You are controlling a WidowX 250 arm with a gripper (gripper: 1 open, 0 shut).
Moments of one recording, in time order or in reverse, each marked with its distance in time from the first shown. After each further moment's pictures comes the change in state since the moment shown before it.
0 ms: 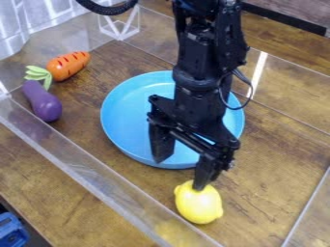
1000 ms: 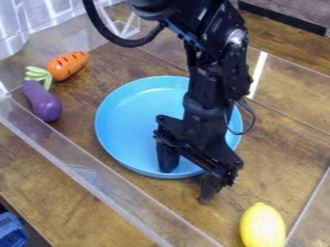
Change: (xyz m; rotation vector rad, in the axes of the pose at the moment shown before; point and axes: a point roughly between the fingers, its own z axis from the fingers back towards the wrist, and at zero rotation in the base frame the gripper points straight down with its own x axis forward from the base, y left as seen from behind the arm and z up) arm 0.006 -0.010 -0.032 -0.004 0.033 0.084
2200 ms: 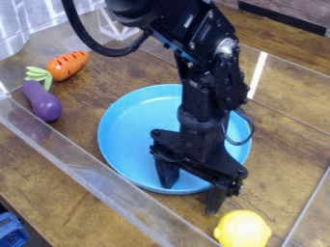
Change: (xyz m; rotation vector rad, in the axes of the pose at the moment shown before) arm -0.017 -0.011 0.001 -0.041 -0.021 0.095
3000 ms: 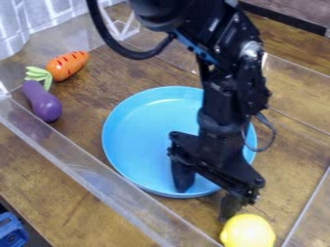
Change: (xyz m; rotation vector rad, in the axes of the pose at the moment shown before) arm 0.011 -0.026 -0.001 -0.013 -0.023 -0.140
